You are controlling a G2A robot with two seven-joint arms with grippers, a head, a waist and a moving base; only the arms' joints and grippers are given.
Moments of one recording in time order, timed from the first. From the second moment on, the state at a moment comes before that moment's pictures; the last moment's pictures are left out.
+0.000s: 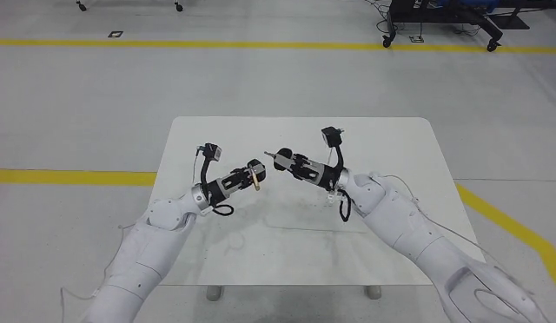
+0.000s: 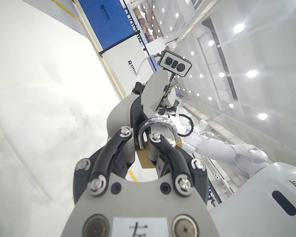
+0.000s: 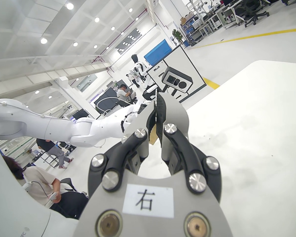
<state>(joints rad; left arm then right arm) 1.09 -1.19 -1.05 -1.12 -0.42 -0.63 -0.80 -0.87 -1.21 0.69 -0.98 0.04 -1.01 0.23</state>
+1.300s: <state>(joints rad) 0.90 -1.27 -0.95 -0.95 -0.76 -0.20 -0.81 -1.09 -1.15 0.97 -1.22 -0.46 -0.65 -0.07</state>
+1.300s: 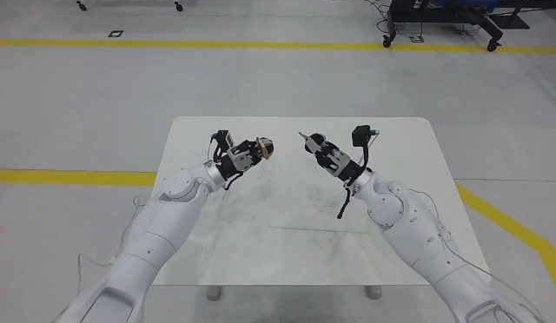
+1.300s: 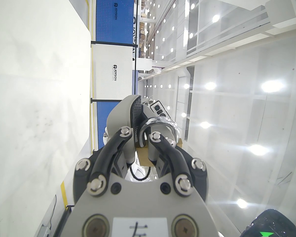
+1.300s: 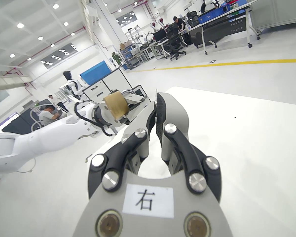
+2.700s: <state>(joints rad) 0.99 -1.28 -0.98 -1.08 -0.47 -0.30 -0.52 -1.23 -1.19 0.91 -1.44 -0.70 -0.25 -0.11</state>
